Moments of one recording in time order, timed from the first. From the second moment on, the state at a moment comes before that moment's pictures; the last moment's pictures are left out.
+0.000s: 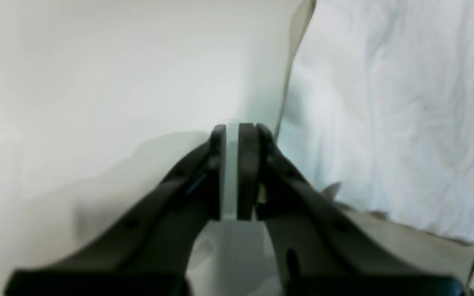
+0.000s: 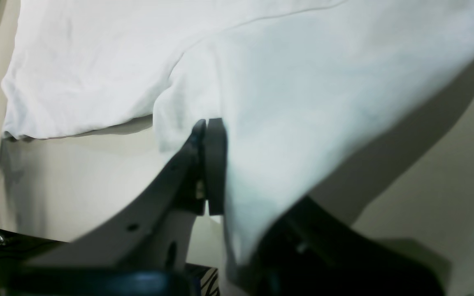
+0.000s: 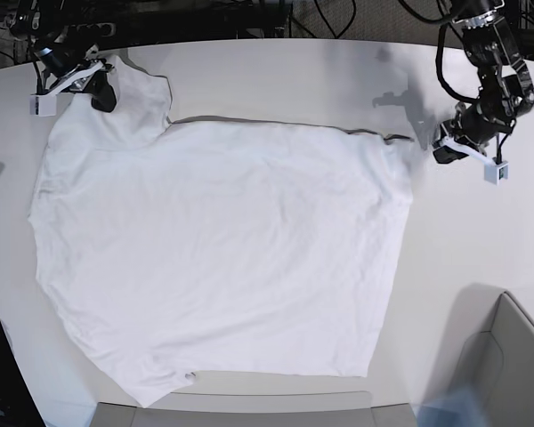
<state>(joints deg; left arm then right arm) 11.4 -15.8 -31.5 91.3 -44.8 -14.3 62.5 -36.3 14.6 29.7 104.7 54.8 24.6 -43.7</state>
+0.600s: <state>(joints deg) 6.2 -20.8 -20.2 92.6 -52.6 1.0 66.4 -36.0 15.1 29.6 104.7 51.6 24.6 -43.5</state>
